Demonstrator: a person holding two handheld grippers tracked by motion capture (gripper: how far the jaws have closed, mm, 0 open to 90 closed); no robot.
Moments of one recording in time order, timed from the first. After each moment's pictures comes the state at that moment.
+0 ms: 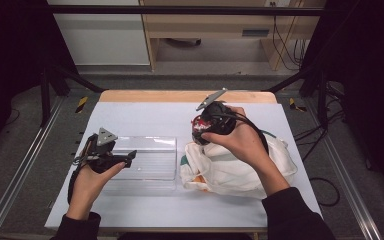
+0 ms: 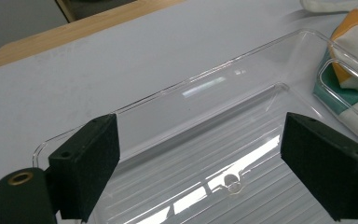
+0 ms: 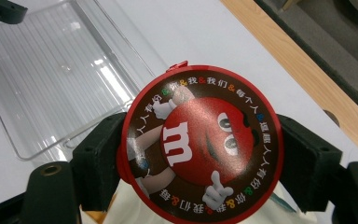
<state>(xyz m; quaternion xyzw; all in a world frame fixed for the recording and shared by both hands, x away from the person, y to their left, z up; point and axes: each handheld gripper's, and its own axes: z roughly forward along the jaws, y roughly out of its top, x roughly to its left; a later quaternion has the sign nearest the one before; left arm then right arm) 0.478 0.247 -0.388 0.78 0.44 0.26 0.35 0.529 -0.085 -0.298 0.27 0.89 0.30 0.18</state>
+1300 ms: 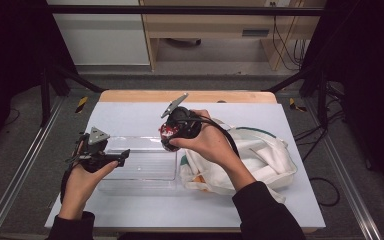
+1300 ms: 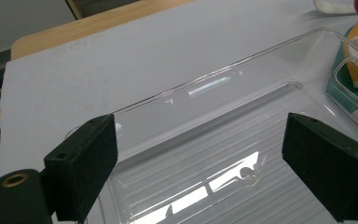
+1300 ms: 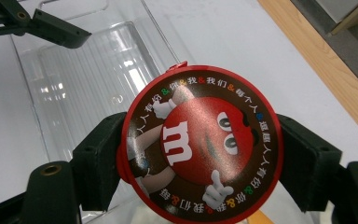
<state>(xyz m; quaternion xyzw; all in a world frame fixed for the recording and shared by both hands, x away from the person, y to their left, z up) 0.477 0.264 -0.384 0.78 0.45 0.26 0.35 0.532 -0.007 -0.314 0.21 0.91 0.32 0.14</state>
